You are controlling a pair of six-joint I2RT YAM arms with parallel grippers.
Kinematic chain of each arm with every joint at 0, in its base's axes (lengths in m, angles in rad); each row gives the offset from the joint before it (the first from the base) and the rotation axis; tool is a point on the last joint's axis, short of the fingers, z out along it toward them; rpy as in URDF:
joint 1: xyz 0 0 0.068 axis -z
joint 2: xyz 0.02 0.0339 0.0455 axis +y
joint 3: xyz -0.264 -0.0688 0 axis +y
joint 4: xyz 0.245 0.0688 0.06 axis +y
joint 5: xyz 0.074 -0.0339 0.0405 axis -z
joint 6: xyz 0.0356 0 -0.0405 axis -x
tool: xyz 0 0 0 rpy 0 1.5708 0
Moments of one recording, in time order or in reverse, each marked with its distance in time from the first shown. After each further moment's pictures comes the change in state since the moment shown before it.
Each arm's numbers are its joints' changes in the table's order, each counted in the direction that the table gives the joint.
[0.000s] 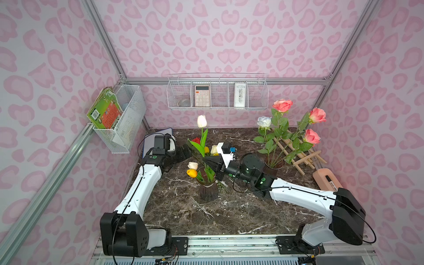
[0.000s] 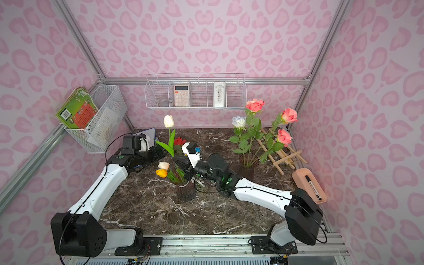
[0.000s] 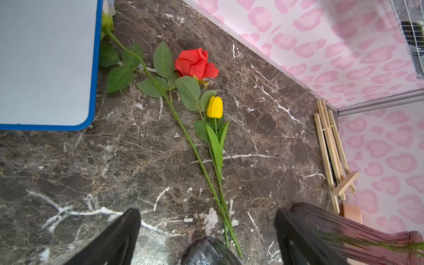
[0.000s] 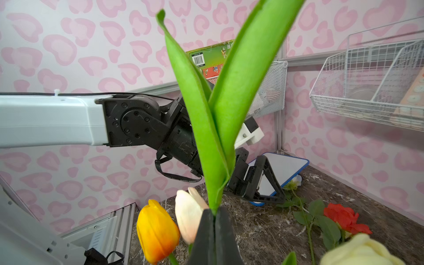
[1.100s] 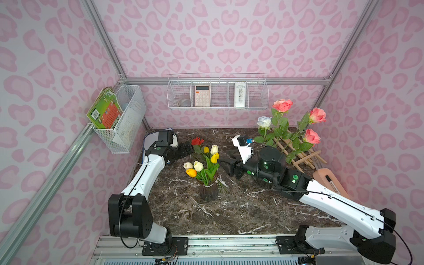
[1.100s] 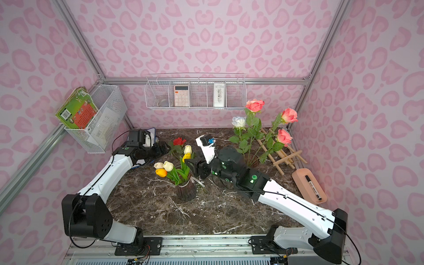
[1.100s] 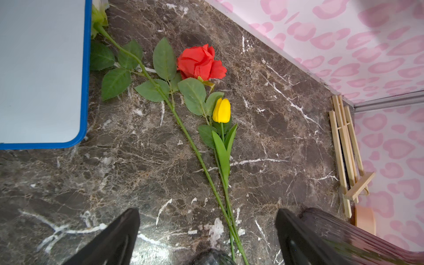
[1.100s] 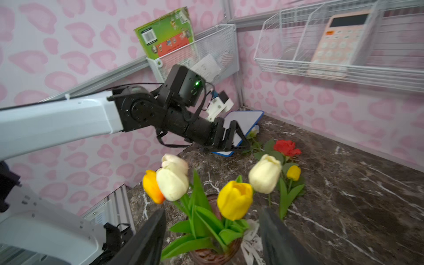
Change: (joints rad) left arm 0.000 0.199 -0.138 0.036 0.000 -0.039; right arm 0.066 -0.273 -0.203 0.759 0.209 -0.111
